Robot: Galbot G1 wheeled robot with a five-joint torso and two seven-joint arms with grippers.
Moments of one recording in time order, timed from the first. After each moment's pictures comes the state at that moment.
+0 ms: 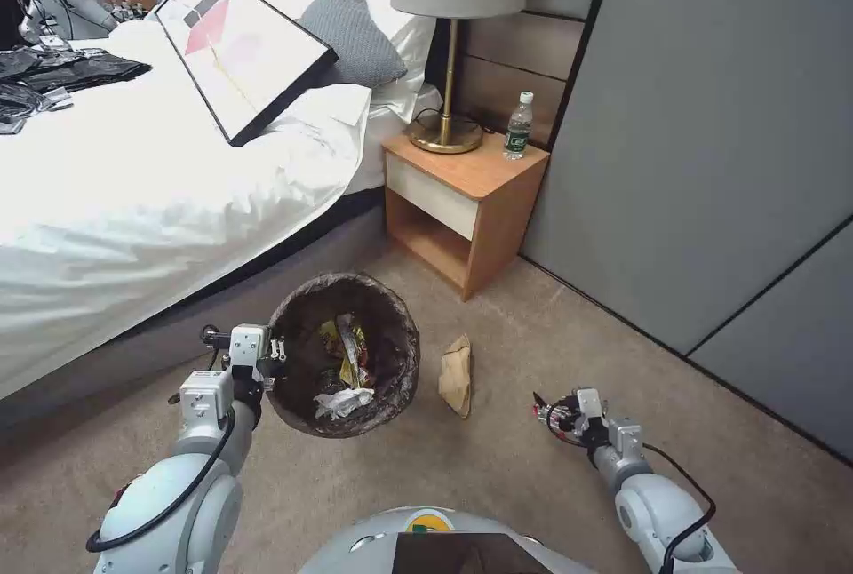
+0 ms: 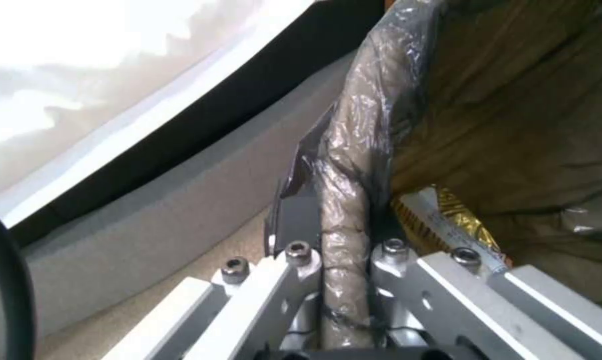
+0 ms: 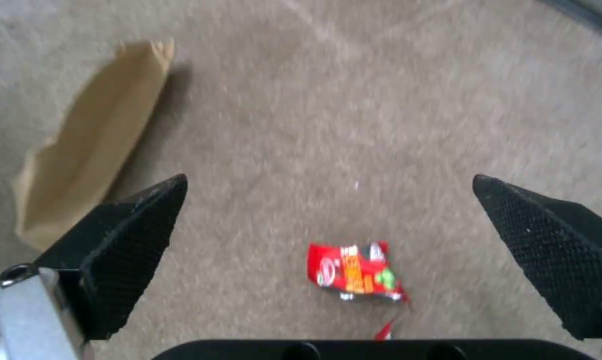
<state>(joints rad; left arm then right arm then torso) 1.69 -1.41 -0.63 -2.50 -0.11 0.67 -0.06 -1.60 1.18 0.58 1.75 0.35 -0.26 -0.05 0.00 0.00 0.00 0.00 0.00</state>
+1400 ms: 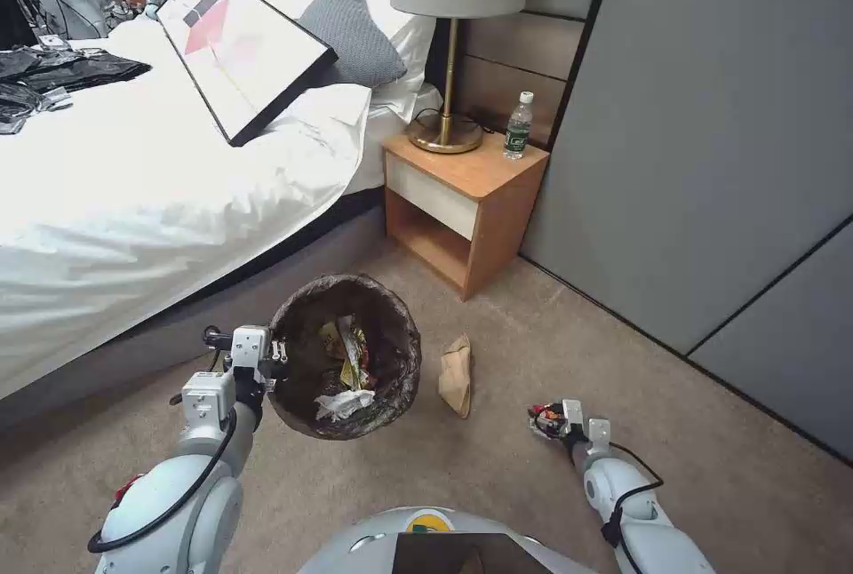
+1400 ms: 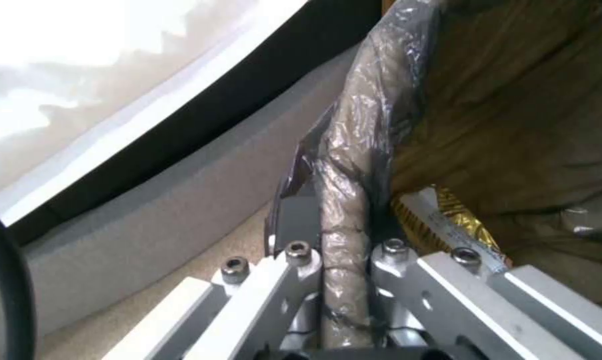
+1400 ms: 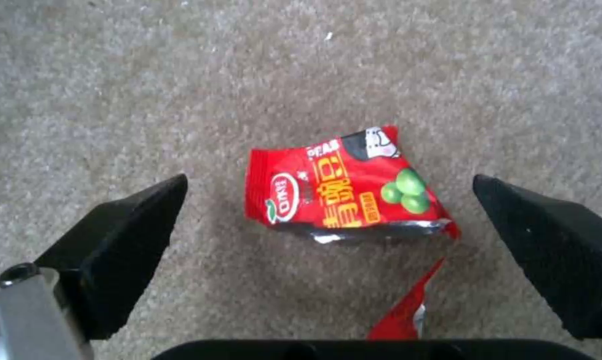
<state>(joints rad) 1.70 -1.41 -0.62 -2.50 -0.10 0.67 -0.06 -1.38 1.24 0.50 1.39 0.38 -0.30 0.01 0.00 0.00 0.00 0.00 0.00</state>
